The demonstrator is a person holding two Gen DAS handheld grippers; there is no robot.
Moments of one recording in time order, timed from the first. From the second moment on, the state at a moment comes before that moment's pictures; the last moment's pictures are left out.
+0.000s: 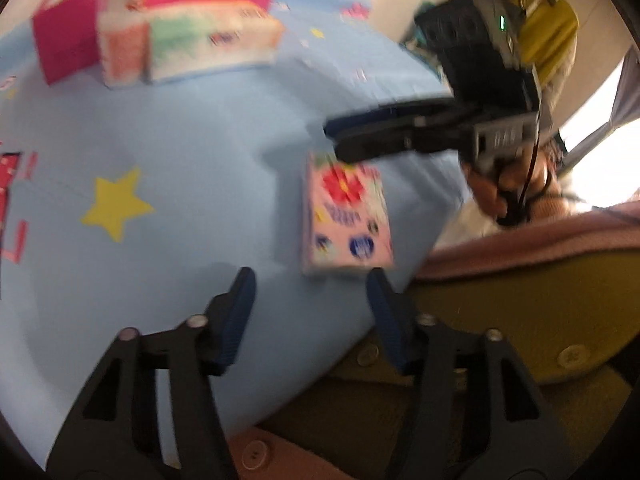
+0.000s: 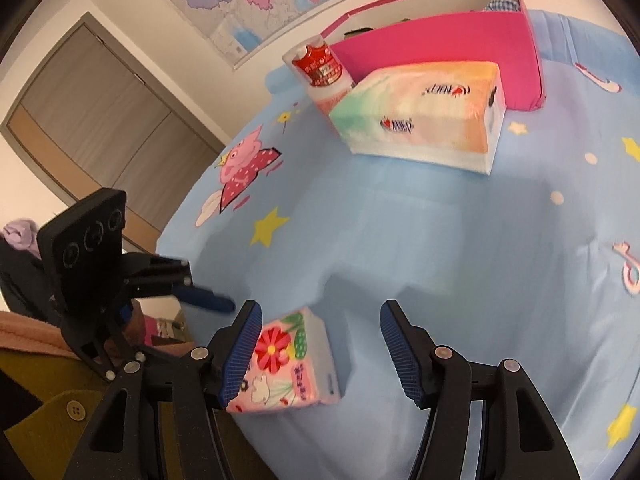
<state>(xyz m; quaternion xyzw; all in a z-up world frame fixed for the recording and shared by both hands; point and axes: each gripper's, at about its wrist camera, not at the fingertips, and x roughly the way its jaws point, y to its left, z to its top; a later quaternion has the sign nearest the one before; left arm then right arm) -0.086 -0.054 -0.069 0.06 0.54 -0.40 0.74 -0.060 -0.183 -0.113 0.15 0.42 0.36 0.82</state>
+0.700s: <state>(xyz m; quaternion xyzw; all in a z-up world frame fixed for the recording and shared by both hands) -0.023 -0.052 -0.056 -0.01 0.53 -0.36 0.77 -0.042 -0.187 -0.124 0.22 0.42 0.31 0.83</state>
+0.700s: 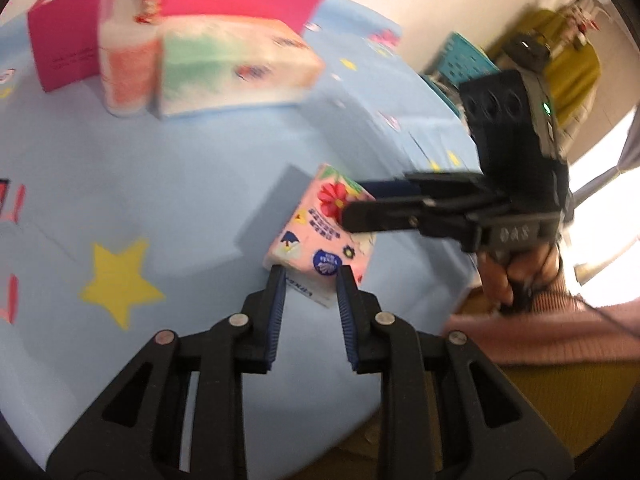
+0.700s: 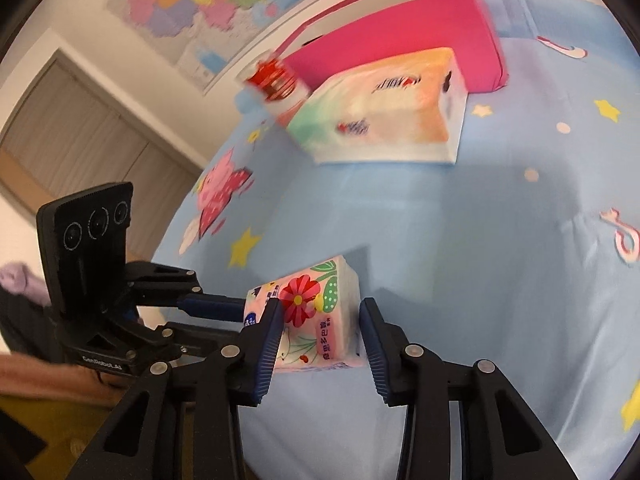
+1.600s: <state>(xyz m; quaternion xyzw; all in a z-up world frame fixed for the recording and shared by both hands) -0.006 -0.047 -0.059 -0.06 0.52 -0.34 0.78 -0.024 -0.183 -0.120 0.22 0.39 0.30 0.84</state>
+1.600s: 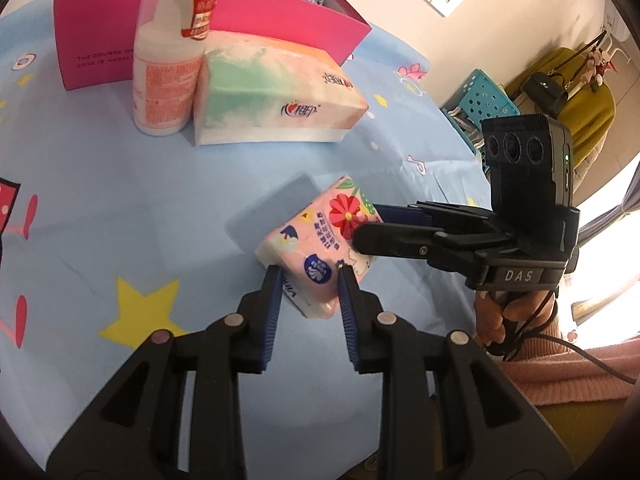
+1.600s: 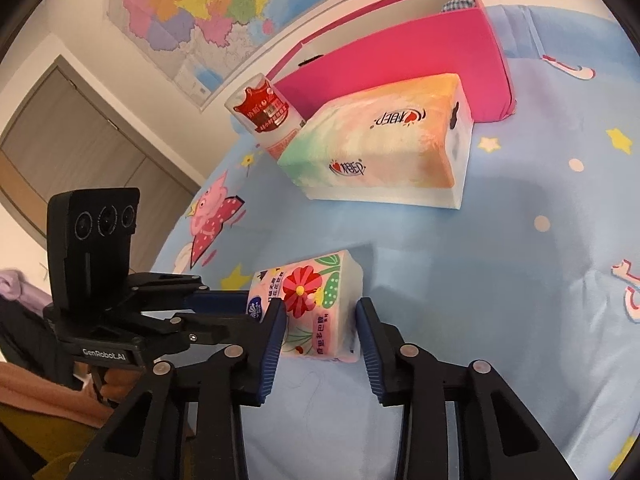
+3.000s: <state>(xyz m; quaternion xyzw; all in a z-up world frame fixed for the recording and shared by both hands) 0.032 -0.068 0.008 0.01 0.44 -0.33 0.84 -0.008 -0.200 -0.057 0.20 0.32 0.30 0.88</state>
